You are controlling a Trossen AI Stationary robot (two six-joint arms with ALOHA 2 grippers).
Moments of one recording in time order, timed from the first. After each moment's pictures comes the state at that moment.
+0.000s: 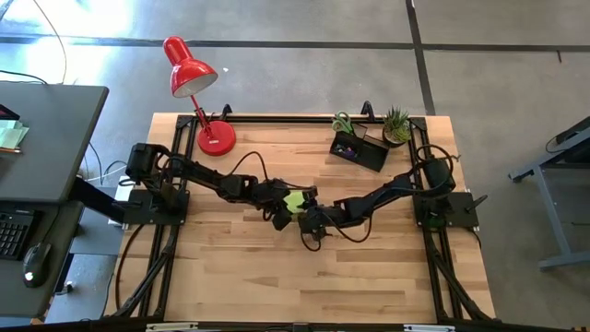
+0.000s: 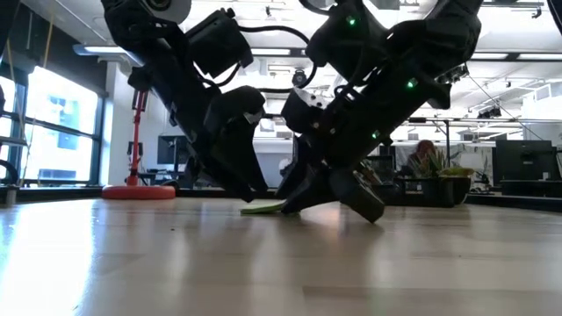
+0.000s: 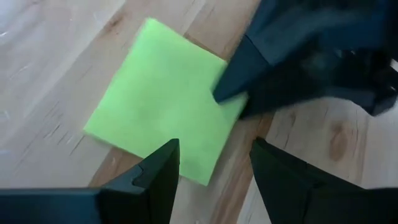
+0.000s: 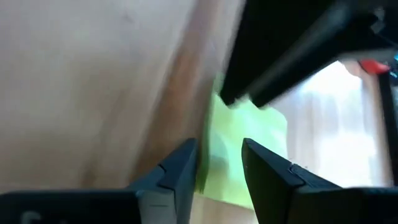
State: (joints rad) left arm 0.10 1.75 0.82 0.05 -0.02 -0.56; right arm 0.18 1.99 0.97 0.20 0.44 -0.49
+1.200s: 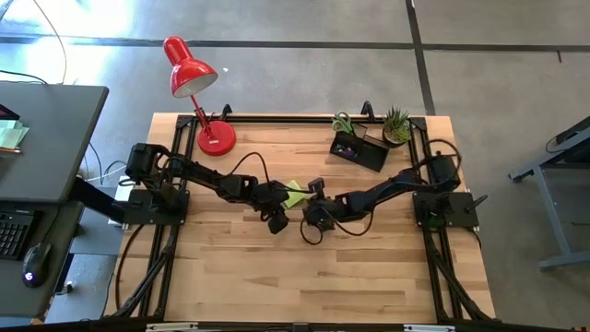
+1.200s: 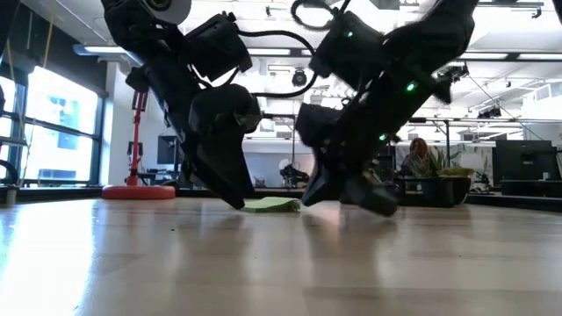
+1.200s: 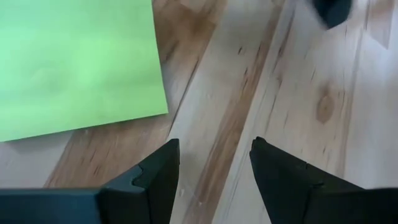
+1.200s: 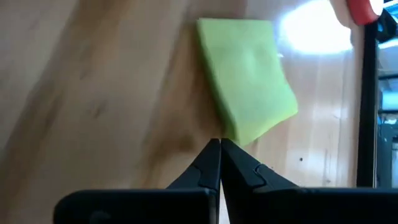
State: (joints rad) left arm 0.10 1.75 0.82 0.00 0.09 -0.52; right arm 0.15 1.93 0.96 0.04 0.53 -0.52
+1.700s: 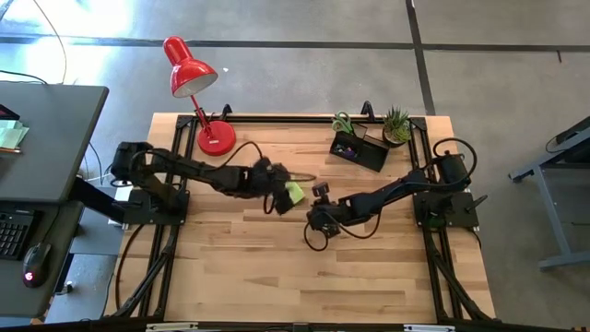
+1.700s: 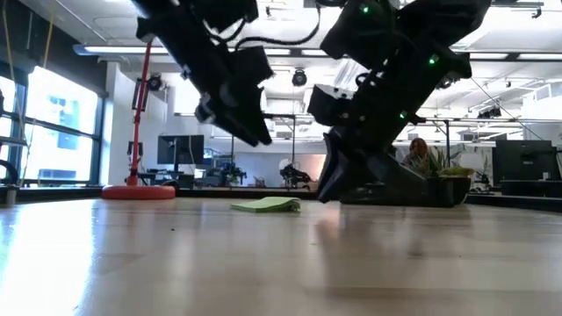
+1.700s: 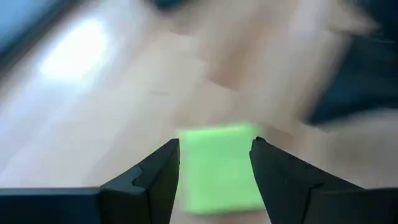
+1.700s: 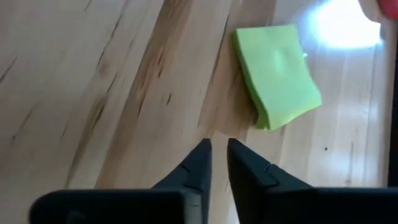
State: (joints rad) left arm 0.10 1.63 0.97 -0.21 -0.37 -0.36; right arm 0.19 1.85 0.96 -0.11 0.46 -0.39
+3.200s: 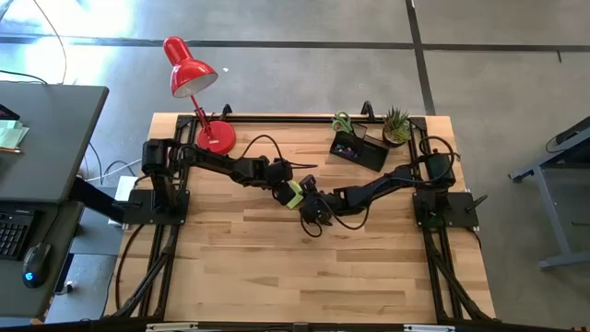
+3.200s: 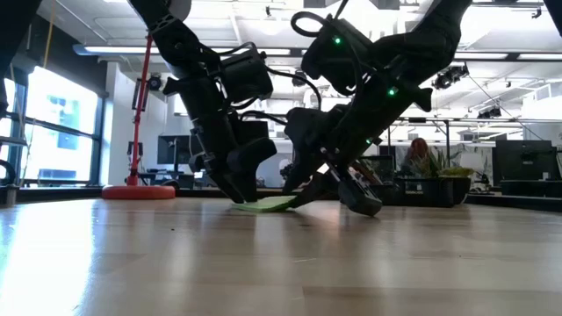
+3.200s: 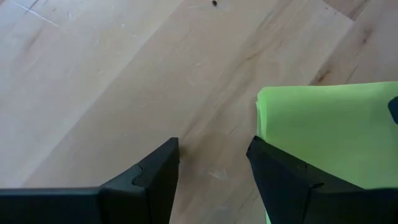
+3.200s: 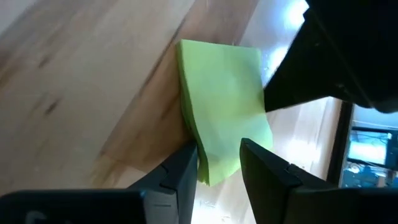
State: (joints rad) left arm 0.26 1.87 0.98 -0.23 -0.22 -0.45; right arm 0.08 1.96 0.97 0.17 0.47 -0.84
